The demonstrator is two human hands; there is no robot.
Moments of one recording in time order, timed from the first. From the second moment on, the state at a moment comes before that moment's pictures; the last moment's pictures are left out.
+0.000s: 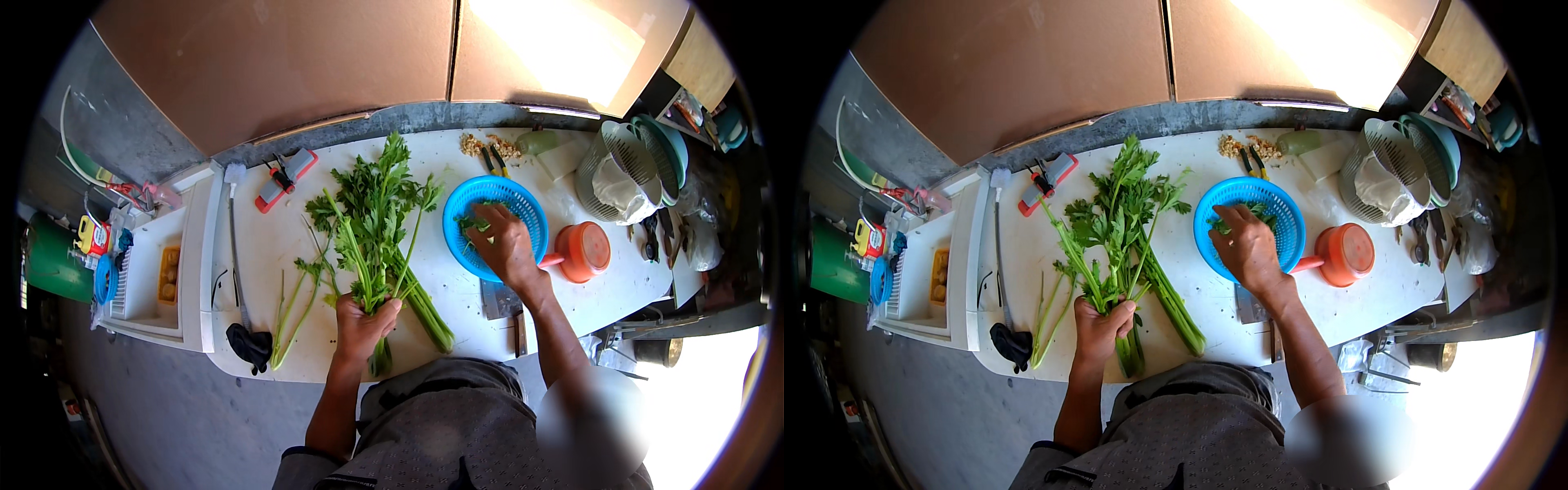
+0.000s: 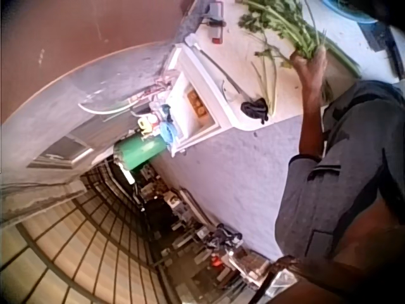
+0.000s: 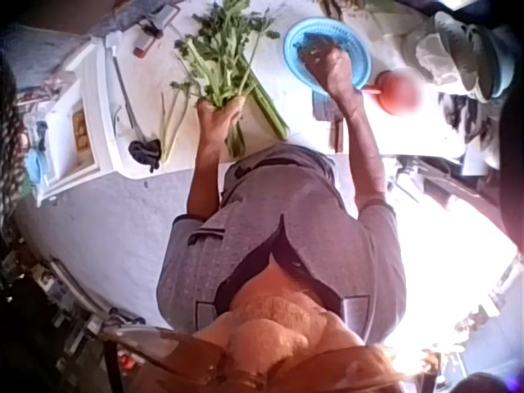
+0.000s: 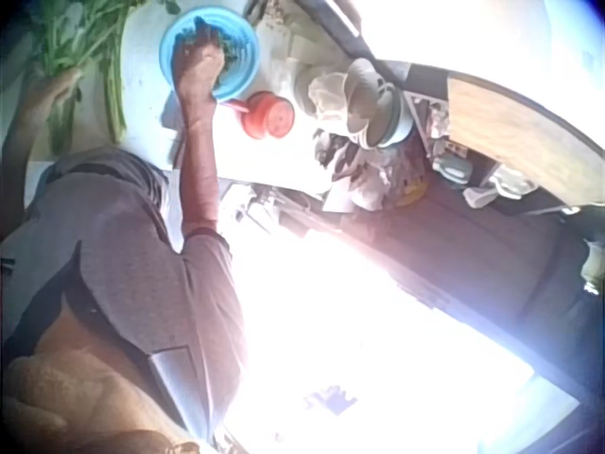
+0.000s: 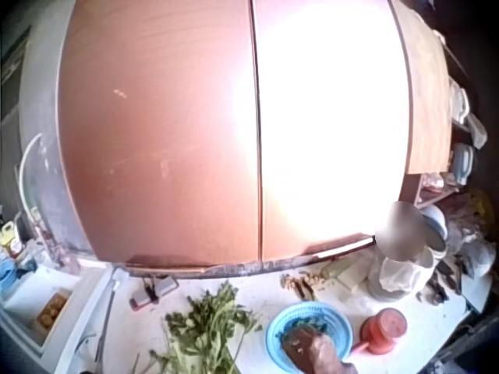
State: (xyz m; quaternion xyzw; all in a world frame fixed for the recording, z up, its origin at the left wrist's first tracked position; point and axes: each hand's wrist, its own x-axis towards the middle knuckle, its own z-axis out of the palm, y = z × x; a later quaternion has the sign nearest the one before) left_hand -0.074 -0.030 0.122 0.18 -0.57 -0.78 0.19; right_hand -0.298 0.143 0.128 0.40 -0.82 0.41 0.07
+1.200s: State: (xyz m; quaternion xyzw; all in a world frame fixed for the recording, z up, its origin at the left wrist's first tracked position) left_hand -0.121 -0.025 0.180 0.08 -0.58 -0.77 0.24; right_hand -0.271 0.114 0.192 0.46 -0.71 0.52 0.12
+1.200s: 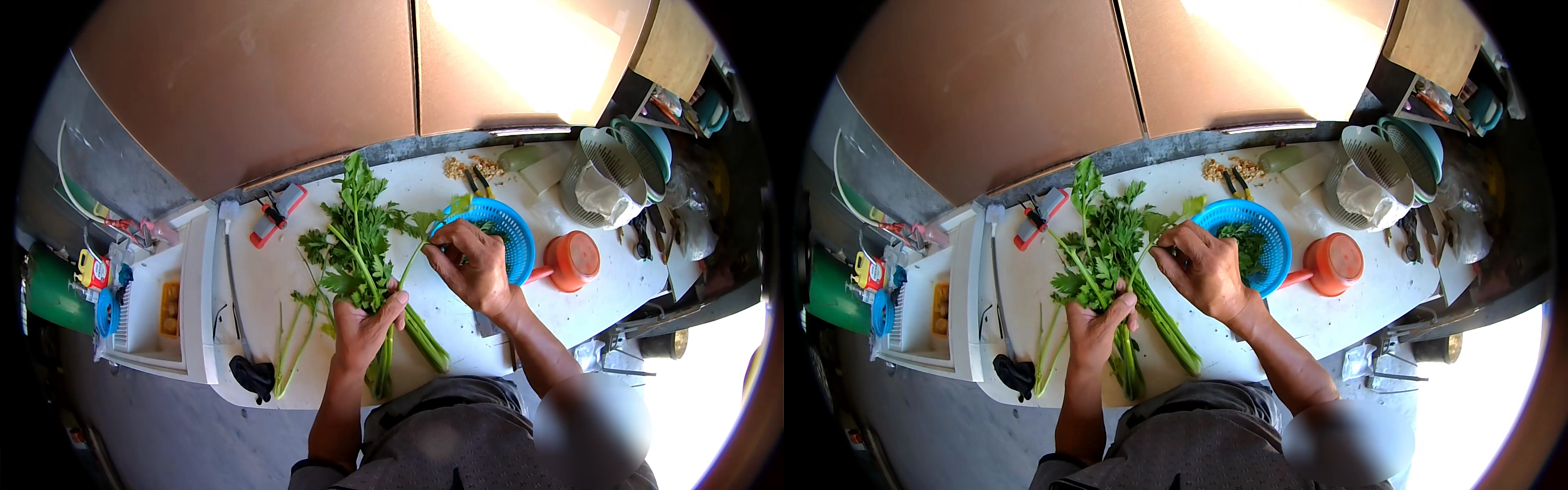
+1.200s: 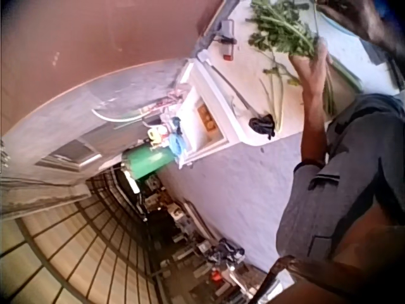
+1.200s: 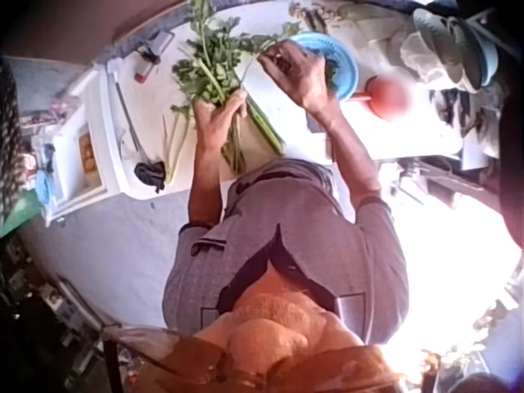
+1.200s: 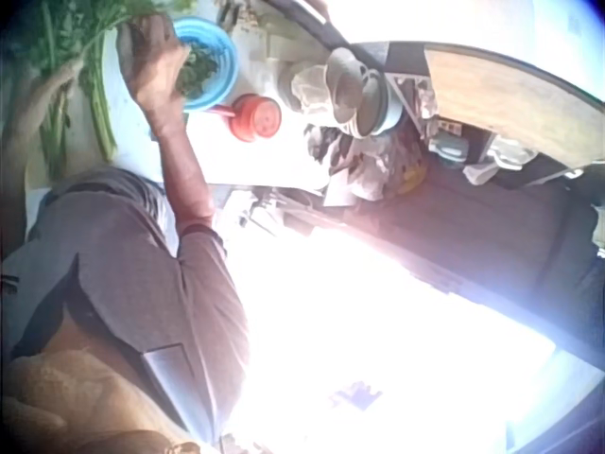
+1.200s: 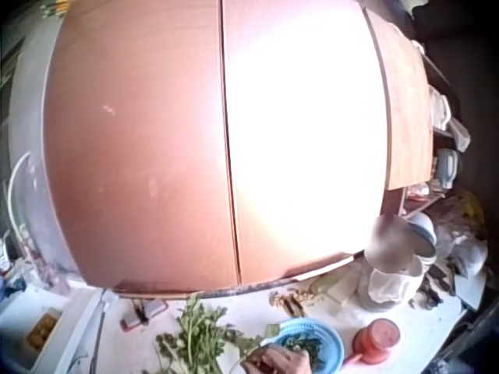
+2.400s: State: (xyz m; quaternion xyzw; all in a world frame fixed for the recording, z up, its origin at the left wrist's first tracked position) left_hand -0.147 -0.013 0.205 0.14 -0.60 -0.75 0.24; right_hand -0.276 0.123 0.201 0.37 -0.61 0.66 -0.22
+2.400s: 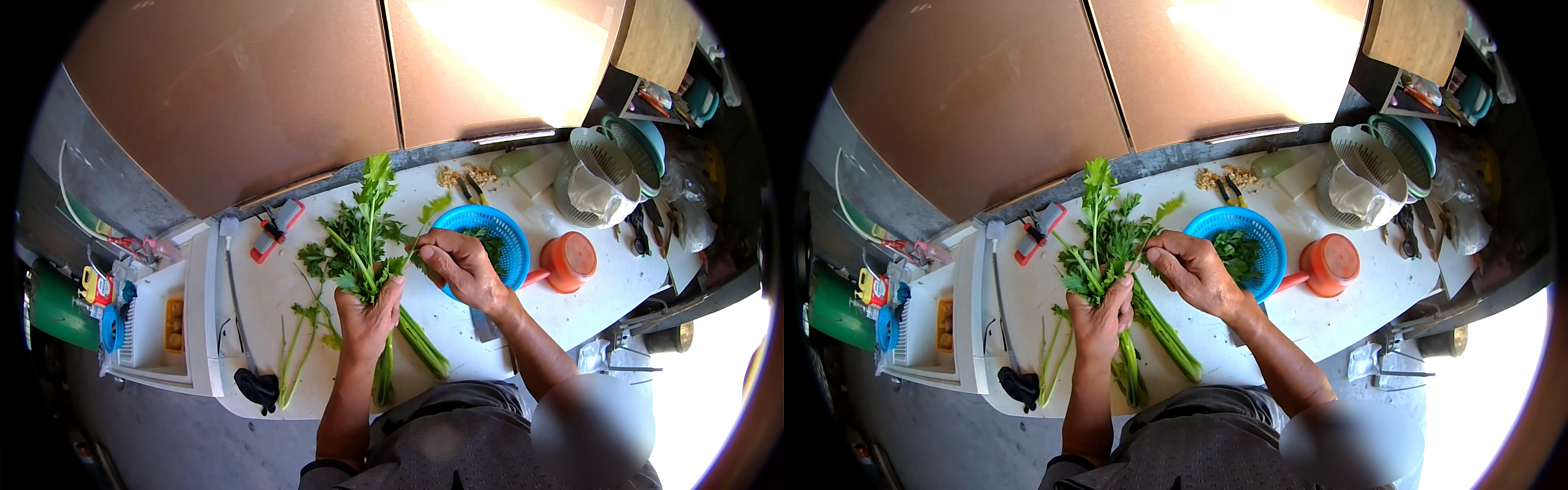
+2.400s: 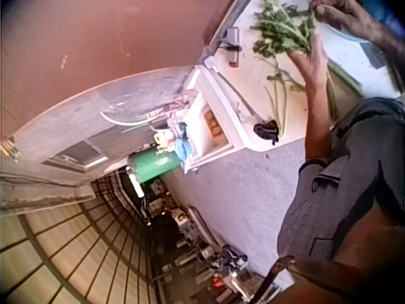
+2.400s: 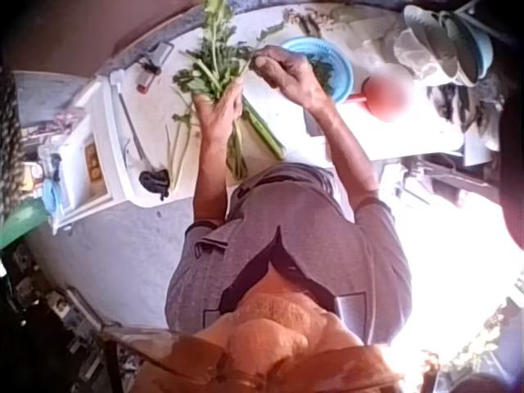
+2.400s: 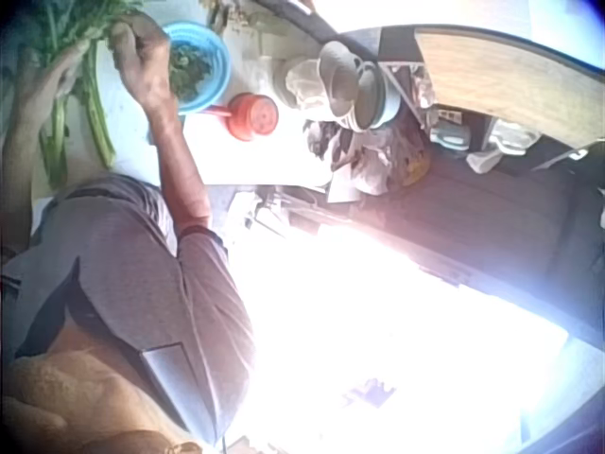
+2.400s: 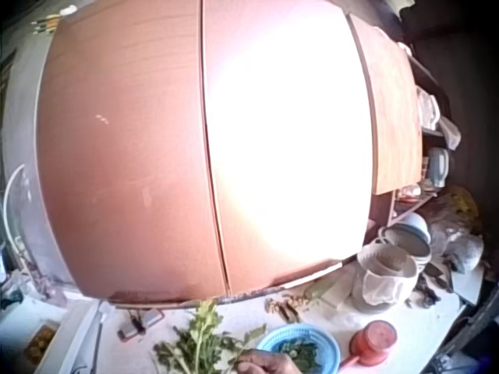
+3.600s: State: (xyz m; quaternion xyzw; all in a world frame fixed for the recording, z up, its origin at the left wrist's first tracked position) left_hand -0.140 -0.014 0.188 0.15 -0.56 -0.78 0.24; right_hand -0.281 0.140 0.224 0.41 -0.69 0.60 0.03
